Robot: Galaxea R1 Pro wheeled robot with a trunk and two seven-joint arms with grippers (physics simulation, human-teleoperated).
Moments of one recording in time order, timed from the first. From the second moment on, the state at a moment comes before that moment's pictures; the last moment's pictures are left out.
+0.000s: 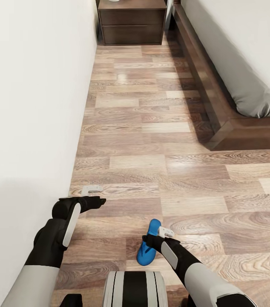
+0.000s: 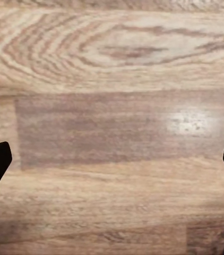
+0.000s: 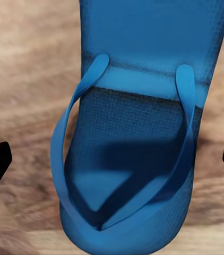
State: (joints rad) left arm -0.61 -0.06 -0.01 -1.36 0.06 0.96 -0.01; right arm -0.72 0.17 0.11 -0.32 -0.42 0.25 -0.04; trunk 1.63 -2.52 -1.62
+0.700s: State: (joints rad) left arm -0.61 -0.06 -0.01 -1.36 0.06 0.96 -0.01; right arm -0.72 0.17 0.11 -0.33 -0.42 0.25 -0.04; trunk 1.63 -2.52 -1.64
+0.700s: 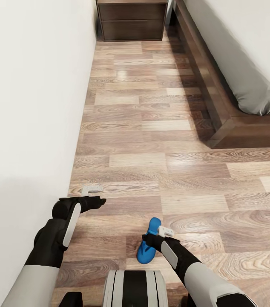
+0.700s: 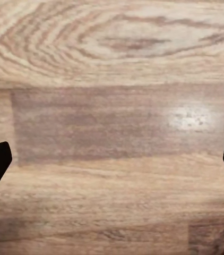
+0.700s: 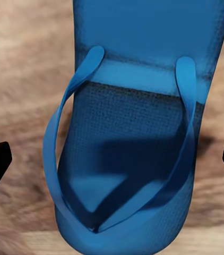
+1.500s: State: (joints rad) left arm -0.61 -0.06 -0.01 -1.36 0.06 0.96 -0.01; right arm -0.72 0.17 0.11 -0.34 -0.42 0.25 -0.04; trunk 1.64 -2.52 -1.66
